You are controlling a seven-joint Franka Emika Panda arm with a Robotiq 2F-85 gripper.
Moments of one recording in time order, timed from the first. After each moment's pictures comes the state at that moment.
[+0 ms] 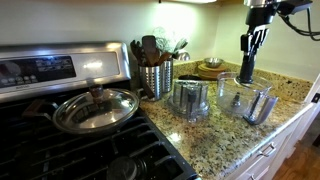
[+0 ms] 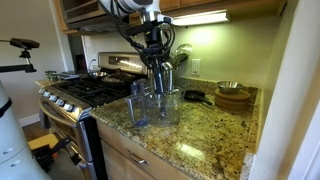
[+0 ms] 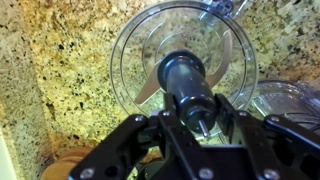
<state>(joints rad) -0.03 -0.16 0.01 -2.29 -0.18 2.18 -0.03</state>
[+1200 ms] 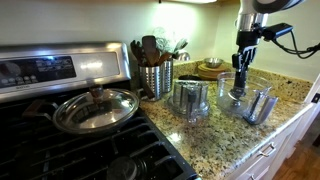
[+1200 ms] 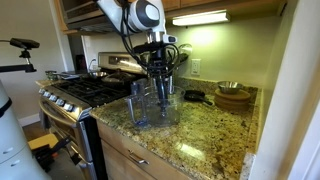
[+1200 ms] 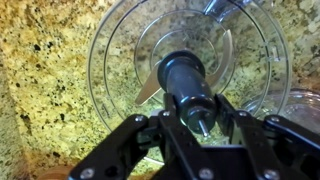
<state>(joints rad) -0.03 0.00 -0.01 -2.28 -0.18 2.29 -0.03</state>
